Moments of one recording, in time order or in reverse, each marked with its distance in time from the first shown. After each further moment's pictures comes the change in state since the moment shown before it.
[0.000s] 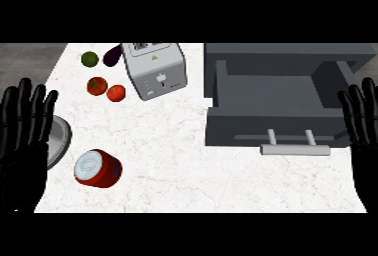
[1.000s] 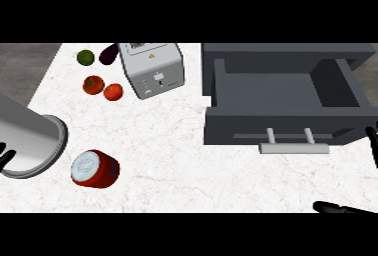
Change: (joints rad) left arm 0.354 0.278 0.303 -0.112 0.503 -0.399 0.227; right arm 0.214 0.012 -0.148 -0.040 -0.110 -0.003 0.150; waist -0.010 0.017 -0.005
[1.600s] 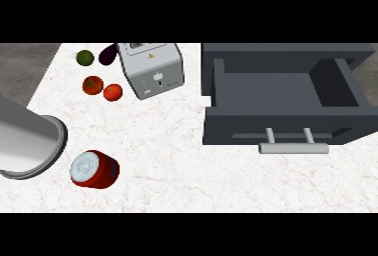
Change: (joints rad) left arm 0.052 0.018 0.189 -0.034 0.265 -0.051 0.155; right arm 0.116 -0.035 -0.159 0.014 -0.153 0.152 -0.077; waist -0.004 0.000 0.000
